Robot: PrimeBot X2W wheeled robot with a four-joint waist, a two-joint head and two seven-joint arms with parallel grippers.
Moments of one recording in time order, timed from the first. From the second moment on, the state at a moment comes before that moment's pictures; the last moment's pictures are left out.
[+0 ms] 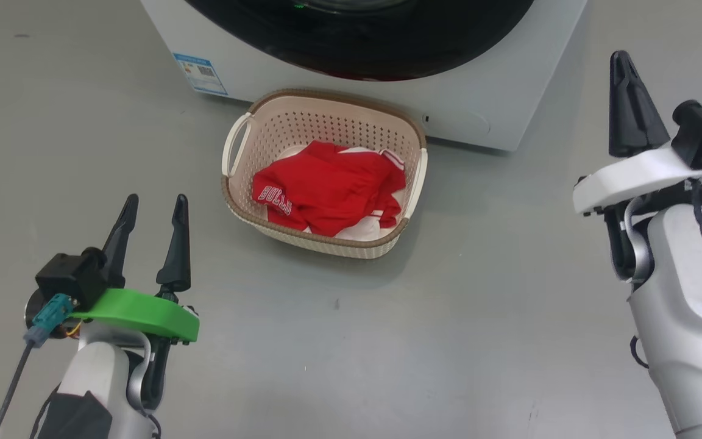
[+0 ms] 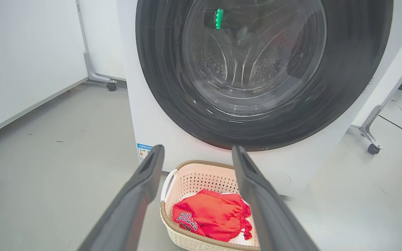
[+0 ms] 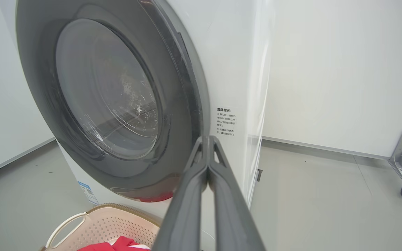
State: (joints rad) left arm -0.34 0.04 -0.13 0.37 -0.41 -0.12 -0.26; right arm -0.61 -0.18 0.18 0.45 0.30 0.01 -0.25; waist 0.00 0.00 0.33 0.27
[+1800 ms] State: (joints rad) left arm -0.13 0.05 -0.10 0.33 -0.38 -0.12 -0.26; right arm -0.10 -0.08 0.10 0.23 0.30 0.01 -0.25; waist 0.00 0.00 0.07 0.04
